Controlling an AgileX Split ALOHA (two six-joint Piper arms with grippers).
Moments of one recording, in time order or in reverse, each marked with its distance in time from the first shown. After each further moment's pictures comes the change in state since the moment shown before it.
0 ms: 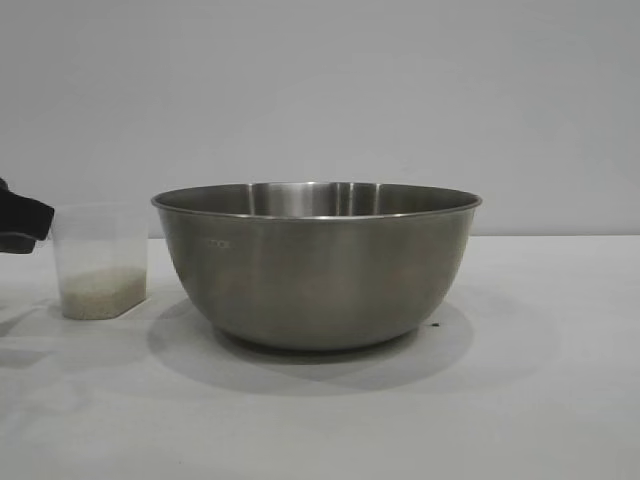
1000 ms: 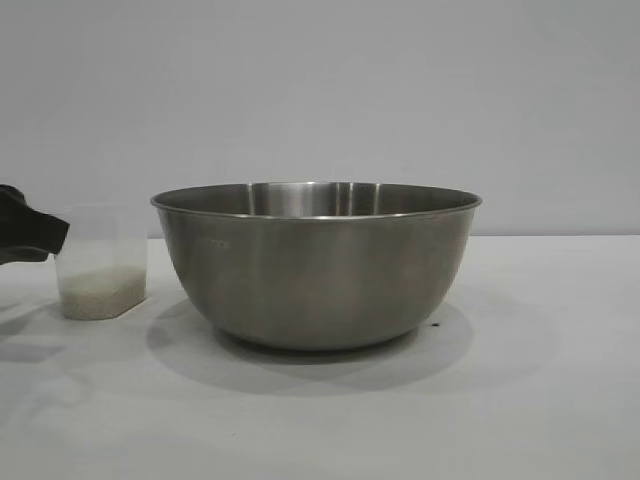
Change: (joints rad) left arm 0.000 0.059 -0.061 -0.007 0.000 0.037; right arm 0.000 0.000 0.000 0.000 0.000 0.000
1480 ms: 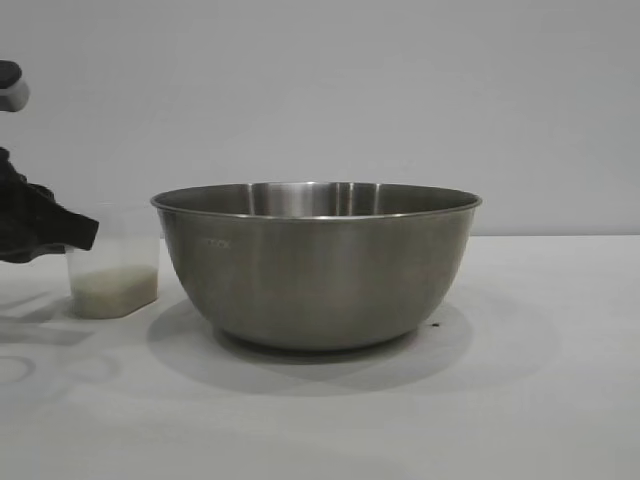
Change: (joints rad) left arm 0.000 0.037 -0.091 -0.004 0.000 0.034; right arm 0.000 0.000 0.000 0.000 0.000 0.000
